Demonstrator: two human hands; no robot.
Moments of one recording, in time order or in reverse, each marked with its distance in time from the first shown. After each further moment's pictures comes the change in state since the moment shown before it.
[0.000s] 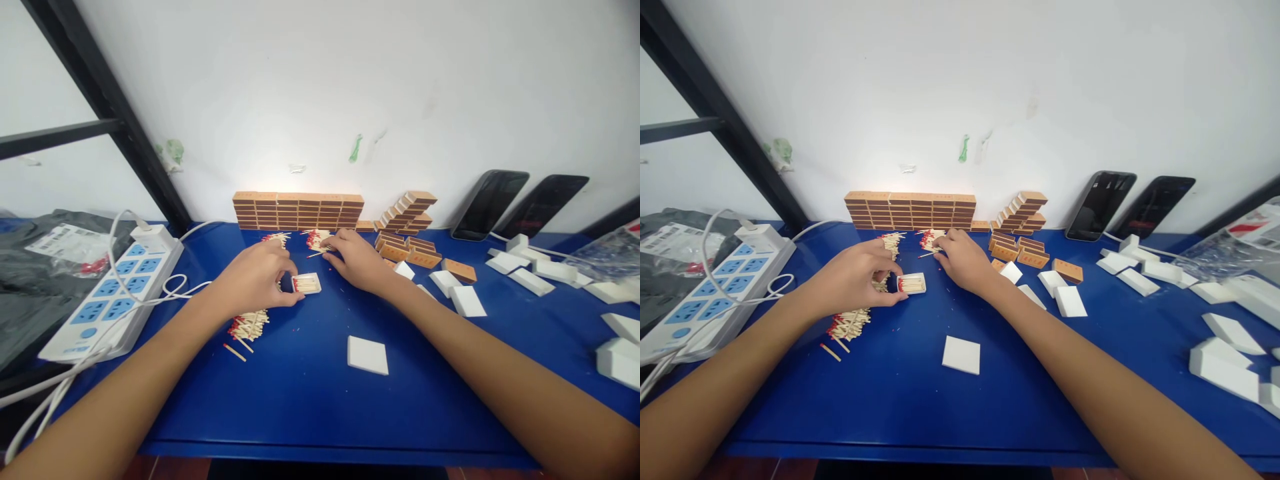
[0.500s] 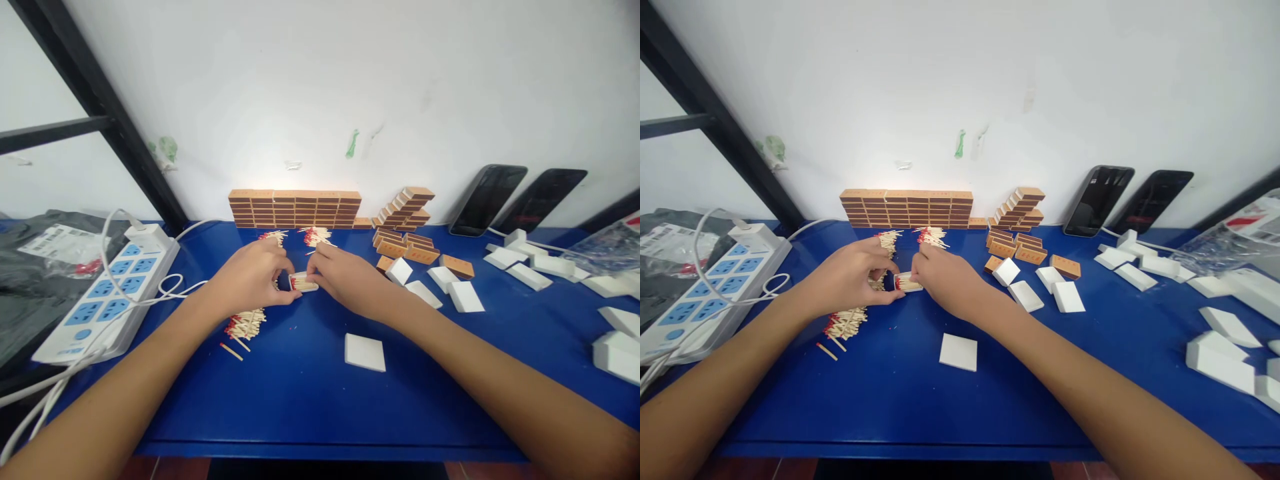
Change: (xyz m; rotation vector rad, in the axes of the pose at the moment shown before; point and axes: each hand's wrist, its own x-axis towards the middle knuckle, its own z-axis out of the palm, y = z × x) left_hand 0.001 -0.001 0.002 0.007 0.008 0.019; right_hand -0.022 -0.062 -0.029 -0.056 -0.208 -0.110
